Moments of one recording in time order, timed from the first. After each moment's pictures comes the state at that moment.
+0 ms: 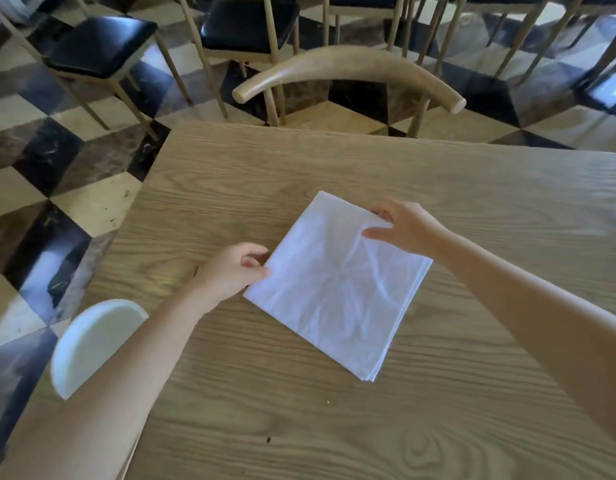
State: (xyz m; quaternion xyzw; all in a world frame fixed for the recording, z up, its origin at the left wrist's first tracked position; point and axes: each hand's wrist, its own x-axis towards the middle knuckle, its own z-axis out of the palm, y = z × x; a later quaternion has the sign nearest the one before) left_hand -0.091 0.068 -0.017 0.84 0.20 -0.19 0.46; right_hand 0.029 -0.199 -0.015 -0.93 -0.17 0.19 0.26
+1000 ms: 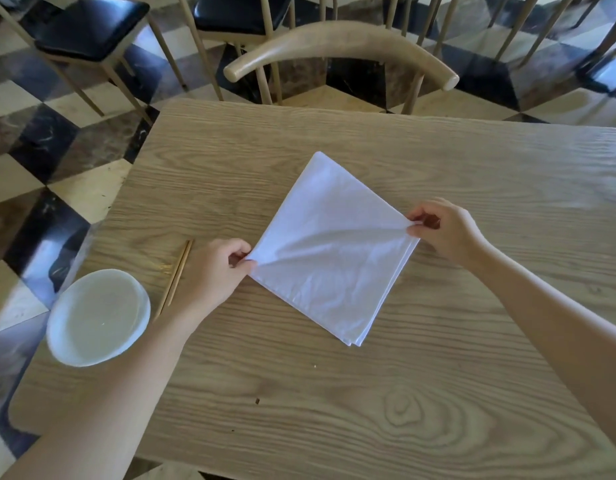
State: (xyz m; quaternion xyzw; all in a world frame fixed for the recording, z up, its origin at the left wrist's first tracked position) left_hand -0.135 0.056 -0.036 0.94 0.13 -0.02 0.32; right_hand -0.009 -0.276 -0.042 -0.92 -0.12 0.09 0.36
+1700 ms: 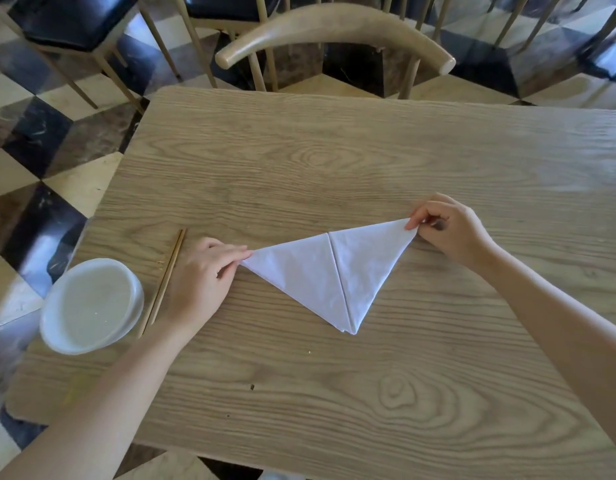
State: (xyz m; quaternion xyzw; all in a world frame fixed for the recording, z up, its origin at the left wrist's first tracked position) left_hand -0.161 0.061 -0.059 0.96 -0.04 0.16 0.22; right_hand -0.028 -0.293 -0.051 -0.90 -0.15 0.06 0.40
